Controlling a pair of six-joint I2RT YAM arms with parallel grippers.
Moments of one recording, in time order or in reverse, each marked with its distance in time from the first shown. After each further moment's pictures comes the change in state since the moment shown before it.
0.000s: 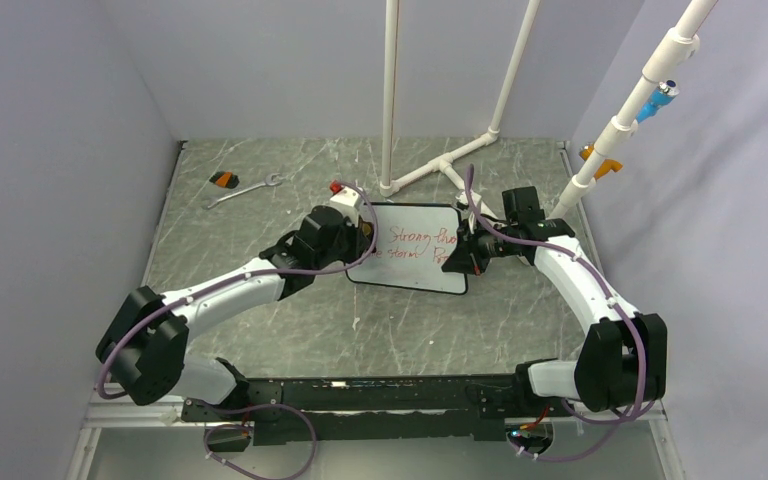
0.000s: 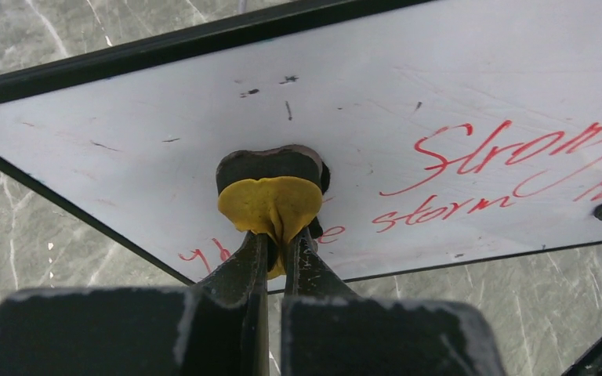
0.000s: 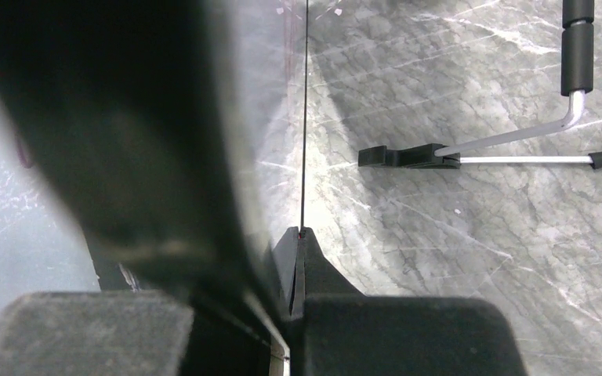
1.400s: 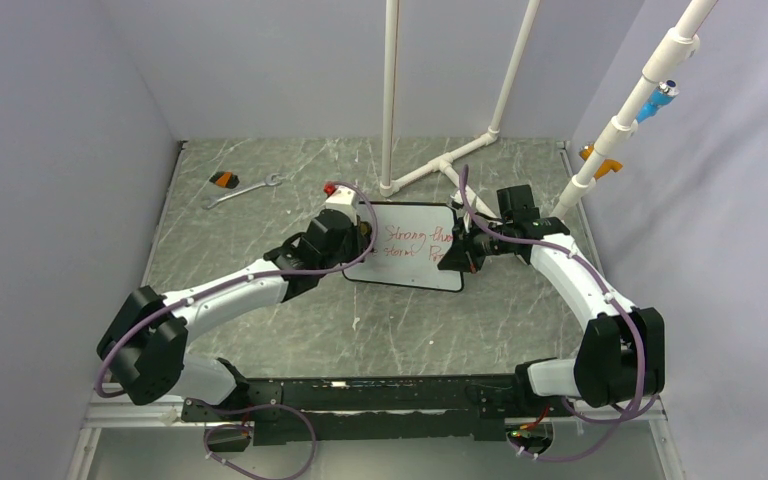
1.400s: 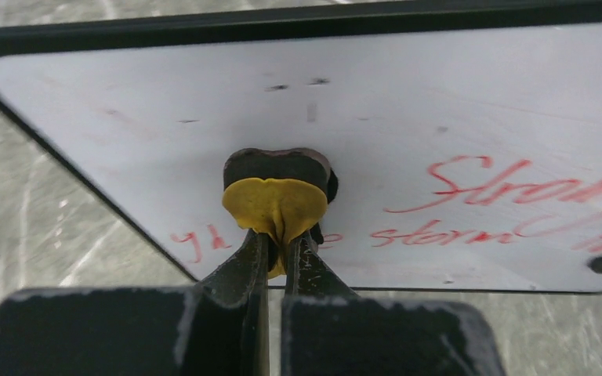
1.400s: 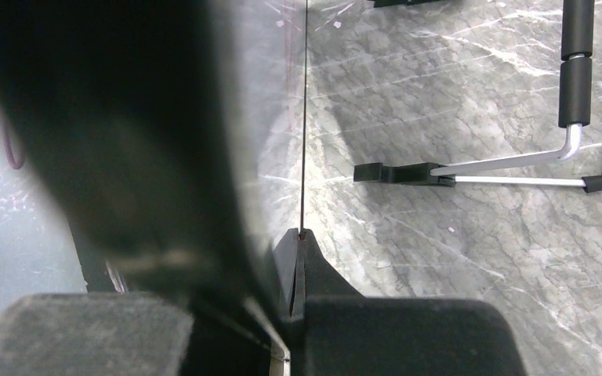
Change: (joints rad) left arm -0.039 -0.005 0.009 -0.028 -0.145 -0.130; right arm 0.031 0.021 0.009 0.034 0.013 -0.006
